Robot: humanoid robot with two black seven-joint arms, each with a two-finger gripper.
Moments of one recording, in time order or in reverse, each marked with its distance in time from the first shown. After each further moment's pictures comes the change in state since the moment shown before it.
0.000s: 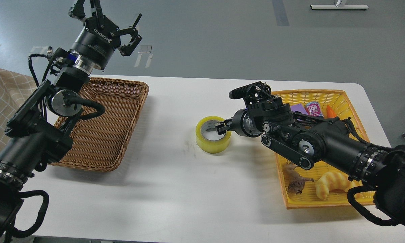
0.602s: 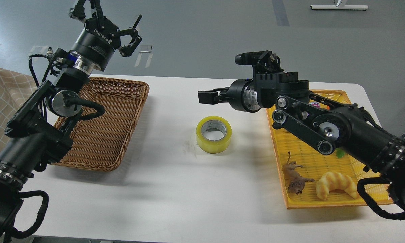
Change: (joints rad) left arm 0.003 0.003 0.007 0.002 0.003 0.000 0.002; right arm -0.002 -0.137 0.280 0.272 0.070 0.000 0.000
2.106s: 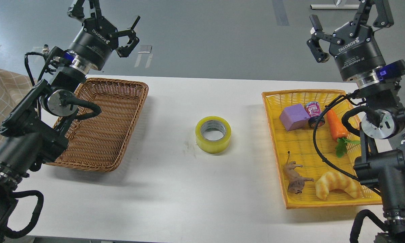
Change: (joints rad) left arm -0.003 0.028 0.012 -0.006 0.014 0.000 0.003; right arm -0.481 0.136 1.096 0.047 0.777 0.000 0.281
